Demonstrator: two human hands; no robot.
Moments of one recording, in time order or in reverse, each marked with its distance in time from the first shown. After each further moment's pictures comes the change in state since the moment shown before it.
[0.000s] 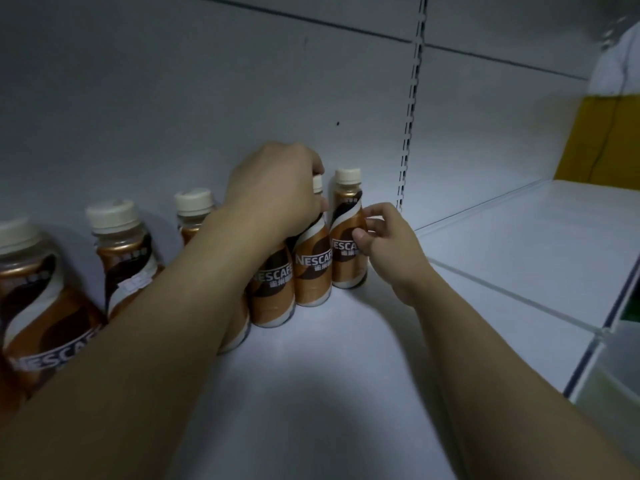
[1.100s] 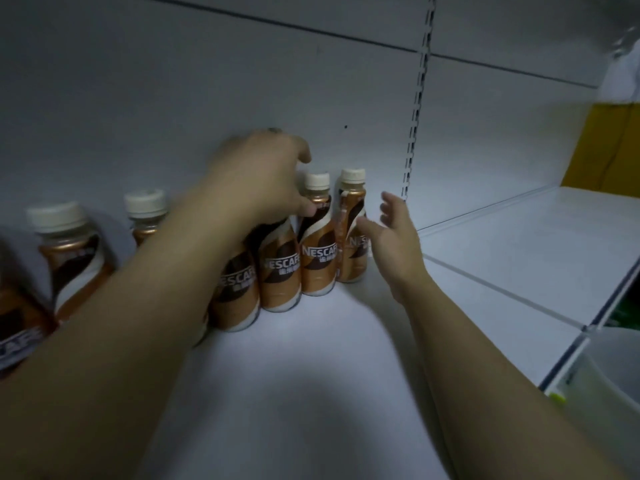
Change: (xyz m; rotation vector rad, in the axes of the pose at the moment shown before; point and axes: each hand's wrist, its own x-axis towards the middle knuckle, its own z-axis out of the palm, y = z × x) left_hand -0.020 -0.007 -0.035 0.118 -0.071 -0.006; right_hand -0.018 -0.014 0.006 0.026 0.111 -0.028
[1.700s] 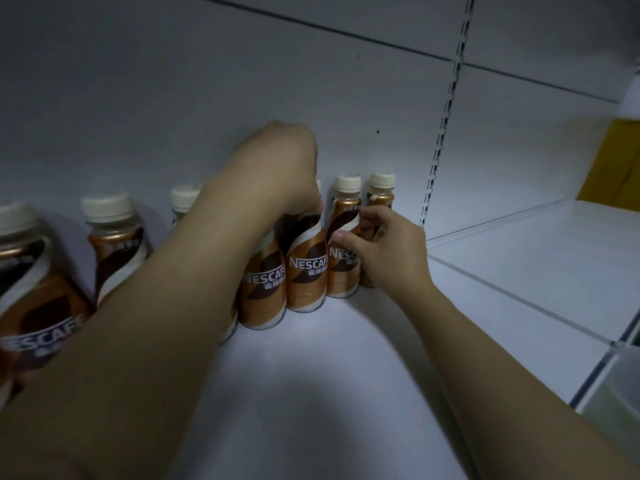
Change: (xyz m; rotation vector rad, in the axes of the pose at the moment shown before) left_hand 0.003 -0.021 -0.008 -0.072 -0.032 -0.080; right_hand -0.022 -0.025 0.024 -0.353 -0.009 -0.243
